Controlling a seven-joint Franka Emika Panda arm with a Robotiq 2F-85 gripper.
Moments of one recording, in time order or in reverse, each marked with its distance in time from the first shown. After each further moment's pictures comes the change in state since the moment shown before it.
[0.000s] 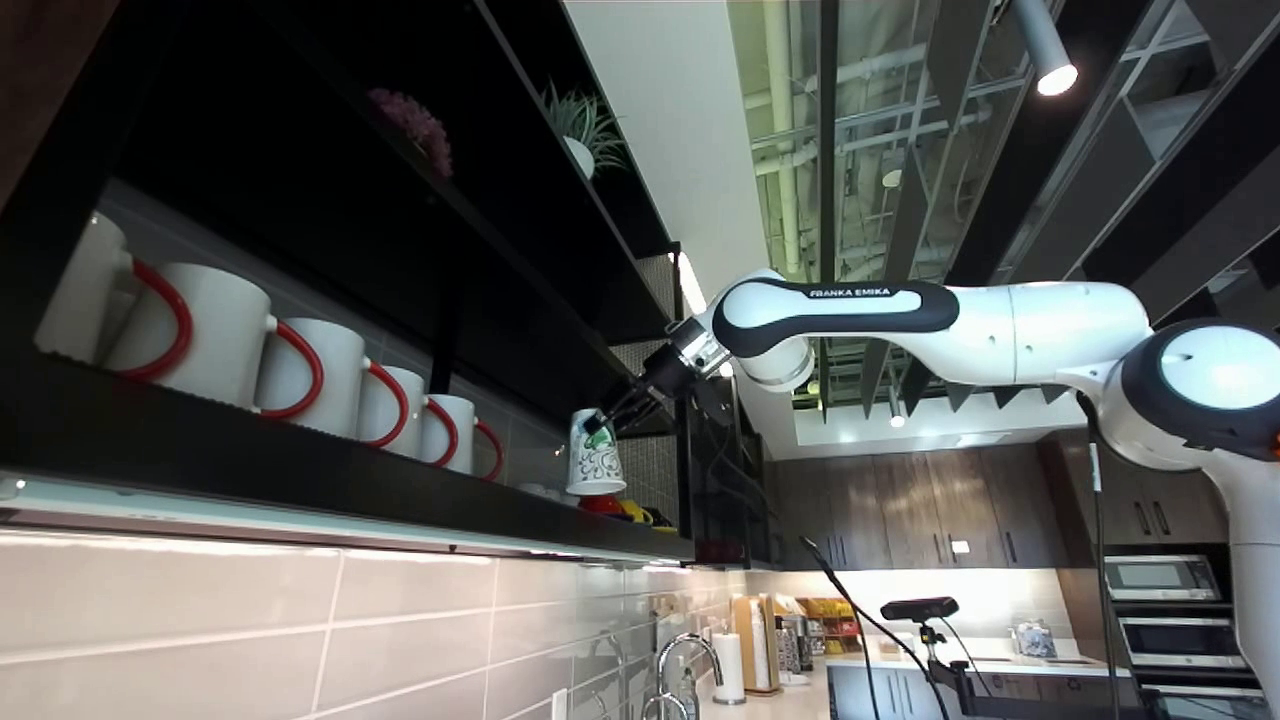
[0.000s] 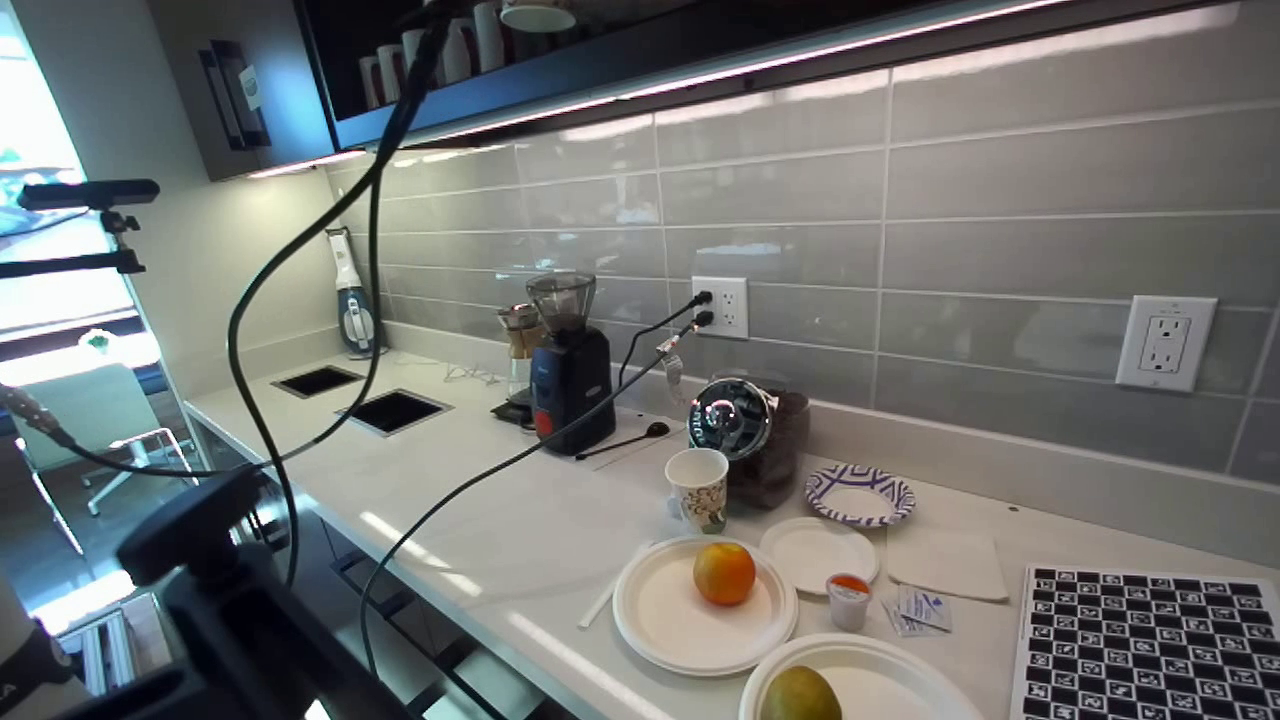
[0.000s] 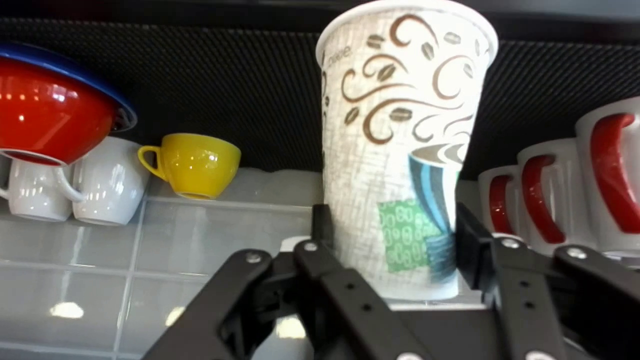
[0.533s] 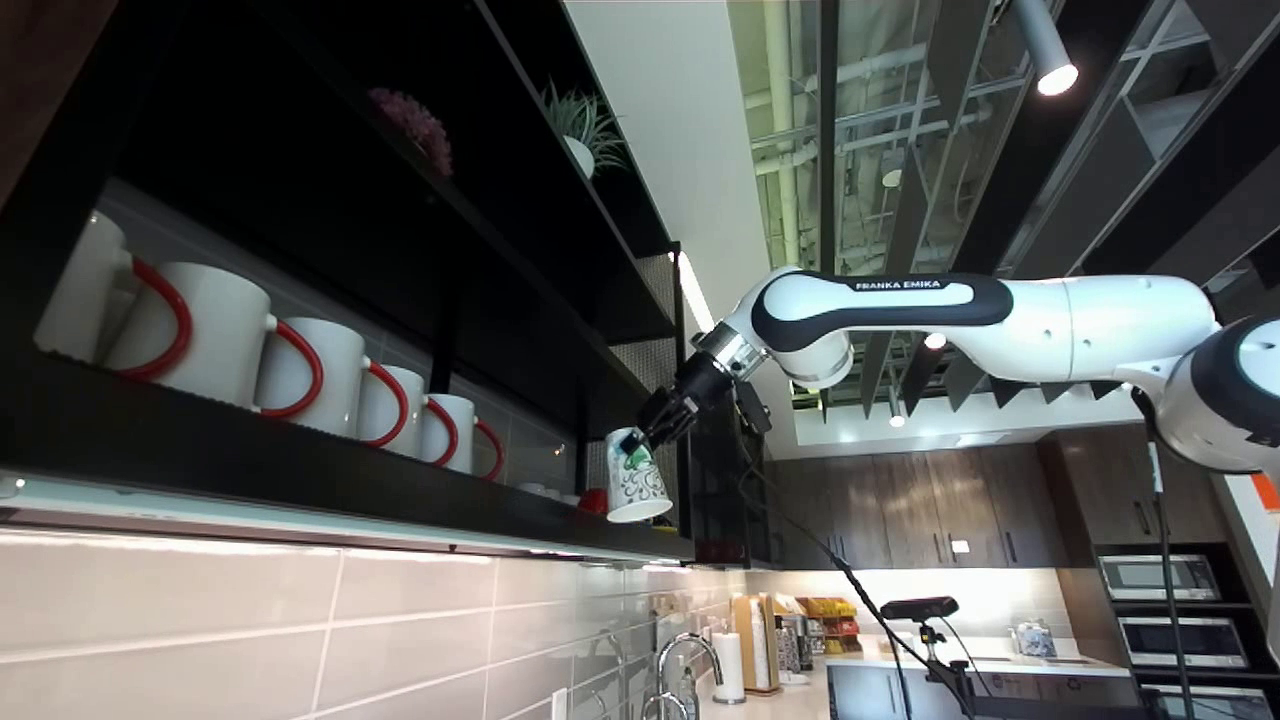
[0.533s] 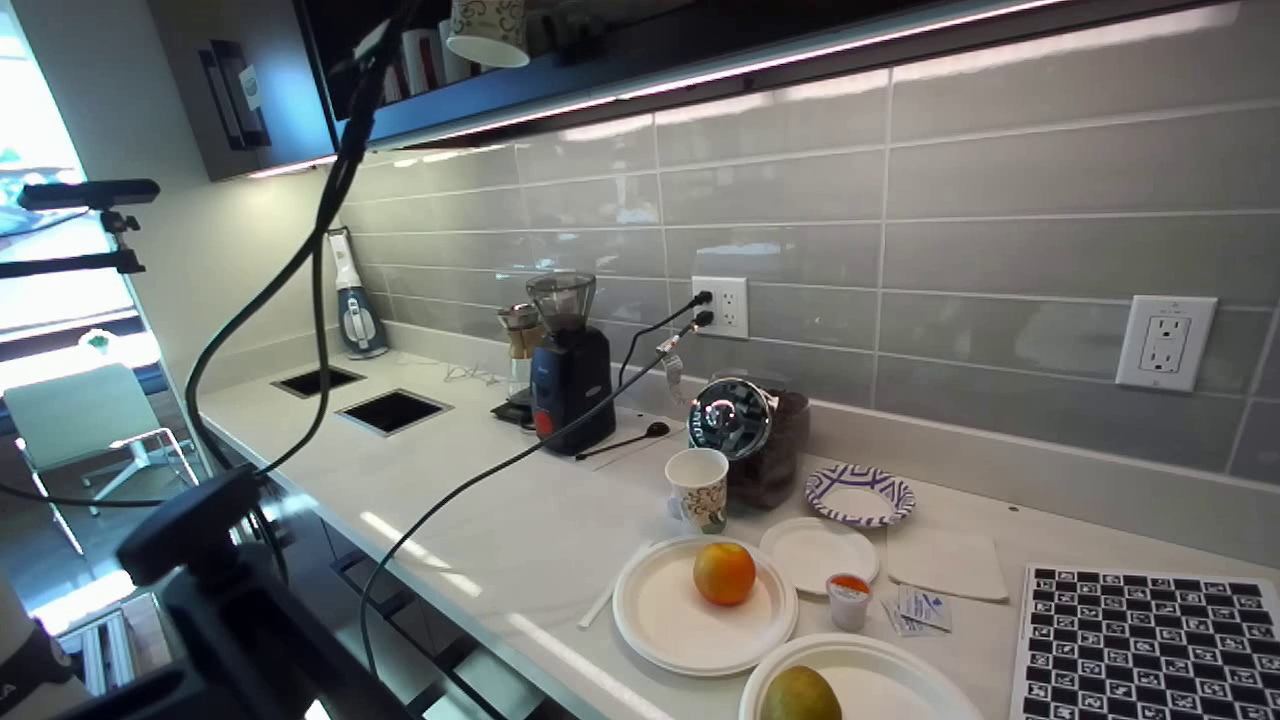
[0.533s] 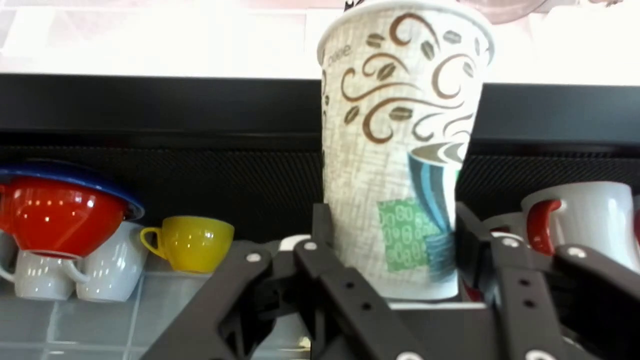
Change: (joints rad) arm -0.005 -0.144 -0.005 -0.140 -0.001 -0.148 0.010
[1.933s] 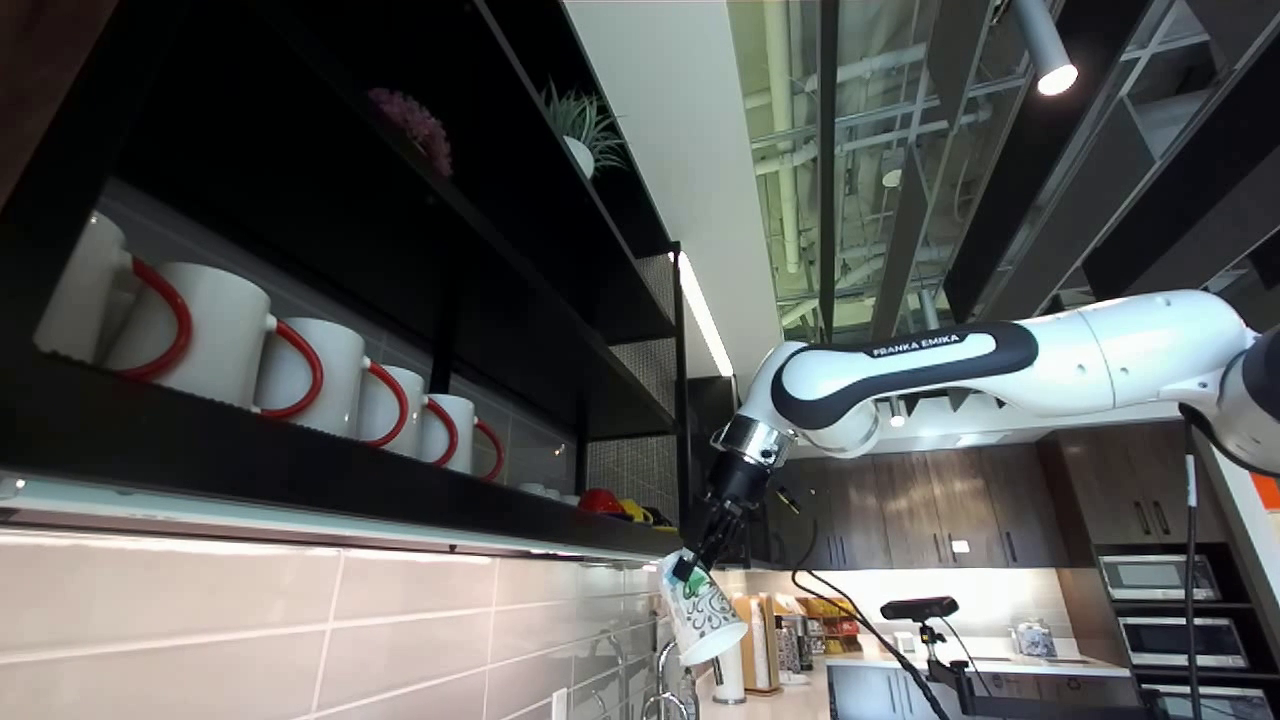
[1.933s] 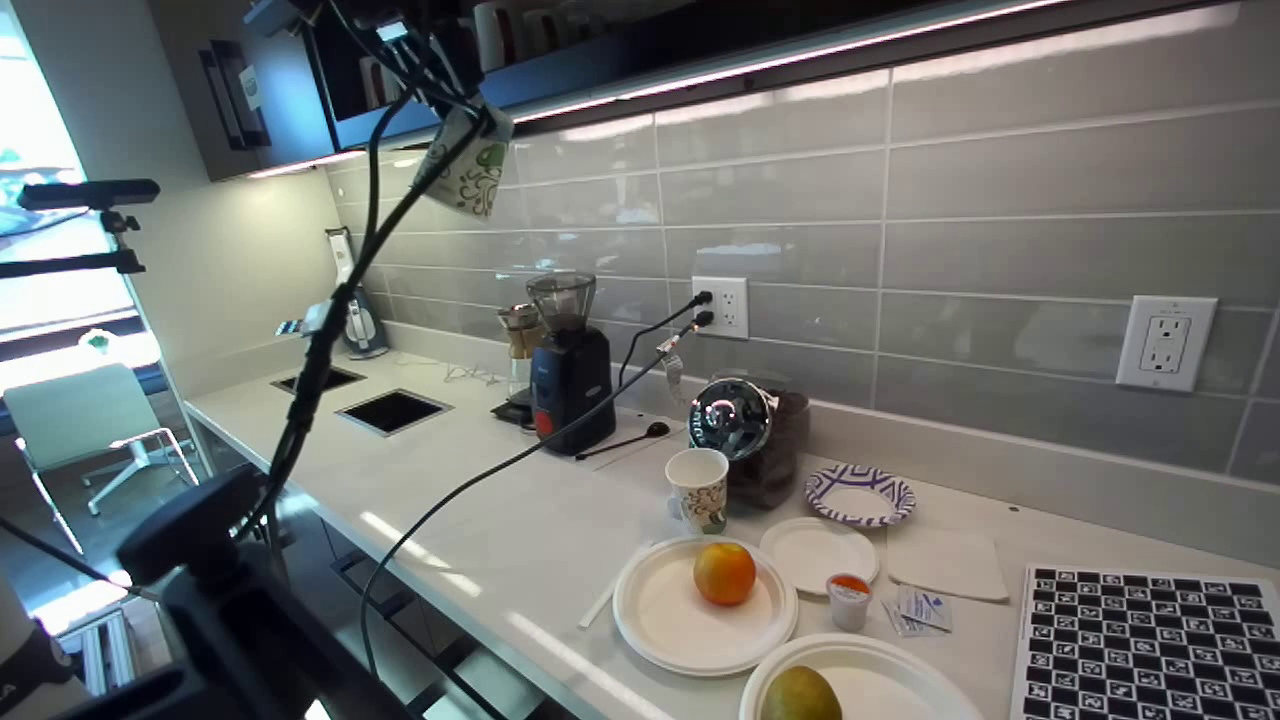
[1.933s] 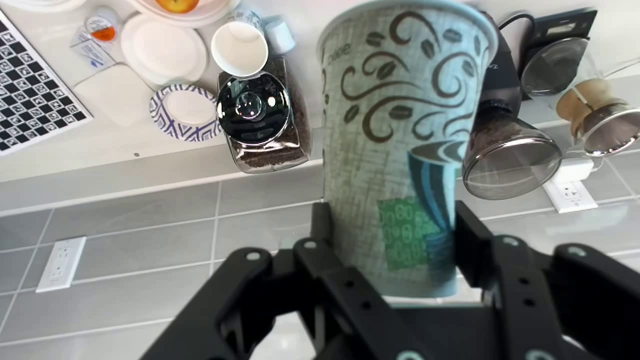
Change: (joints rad) arm -0.063 -0.102 -0.018 -0.318 -0.007 -0.107 0.096
